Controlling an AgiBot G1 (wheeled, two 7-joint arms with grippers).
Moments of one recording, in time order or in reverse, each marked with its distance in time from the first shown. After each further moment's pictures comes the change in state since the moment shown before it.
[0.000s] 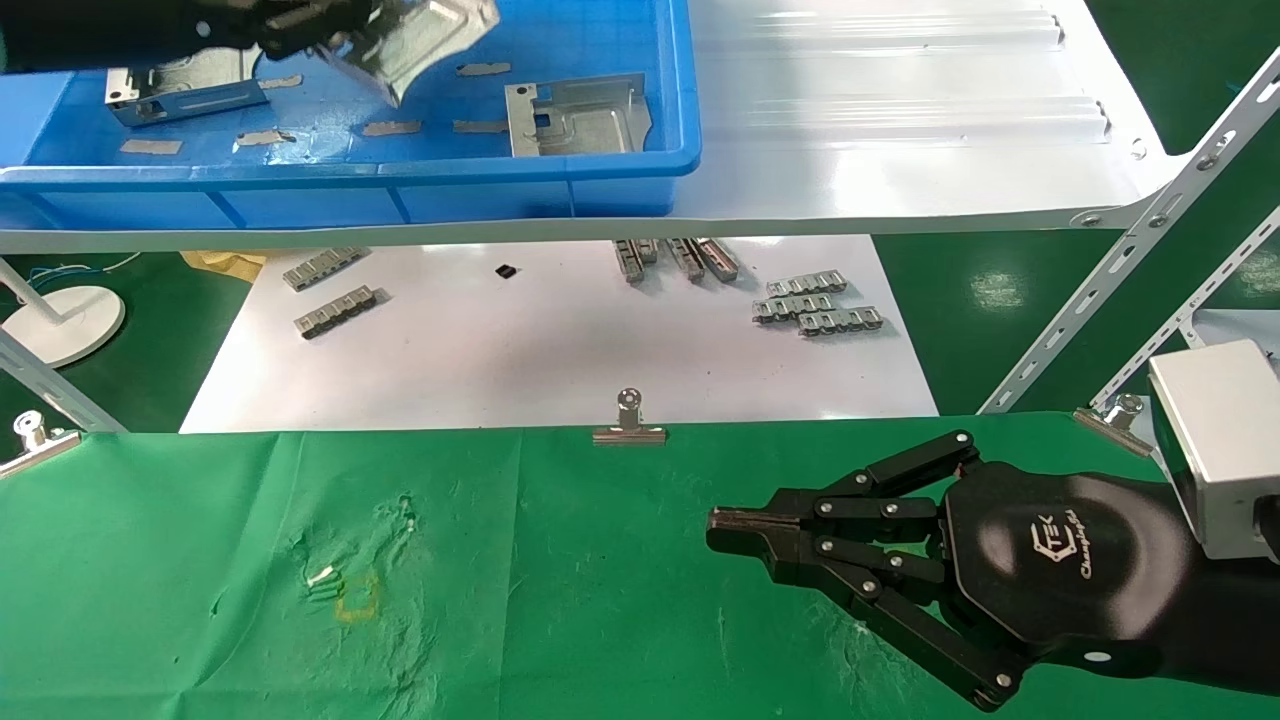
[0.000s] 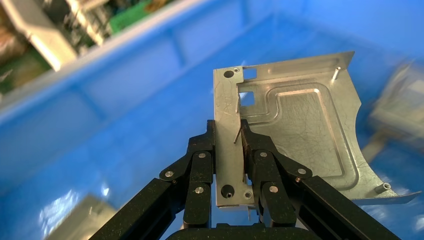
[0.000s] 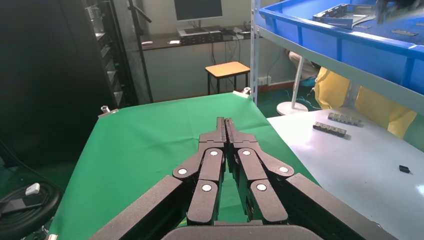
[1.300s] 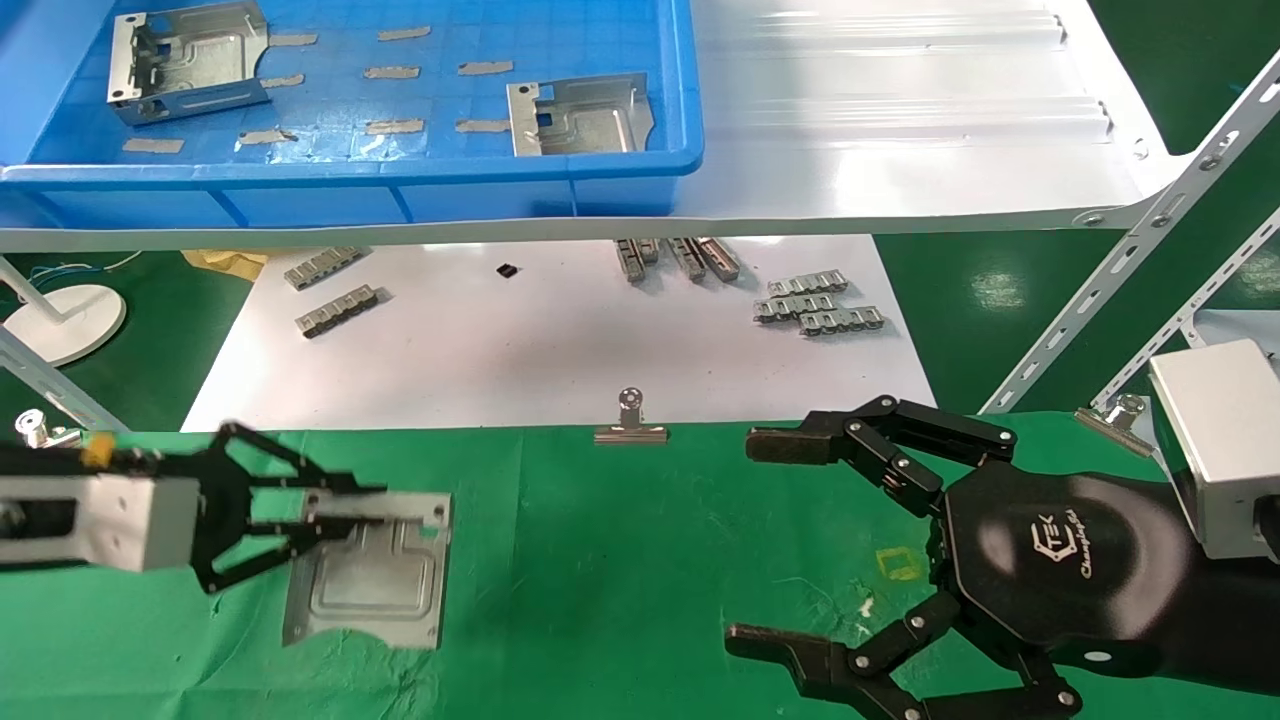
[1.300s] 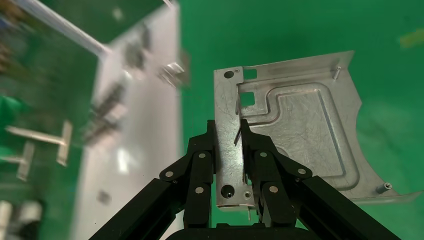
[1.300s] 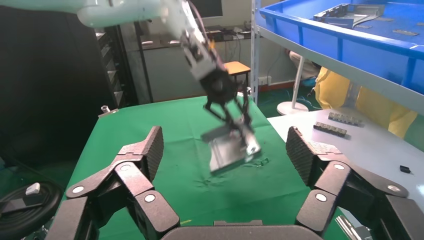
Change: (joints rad) left arm 0.577 -0.408 0.219 -0.531 -0.328 0.392 0.678; right arm 0.000 0.000 0.000 0.000 0.000 0.000 0.000
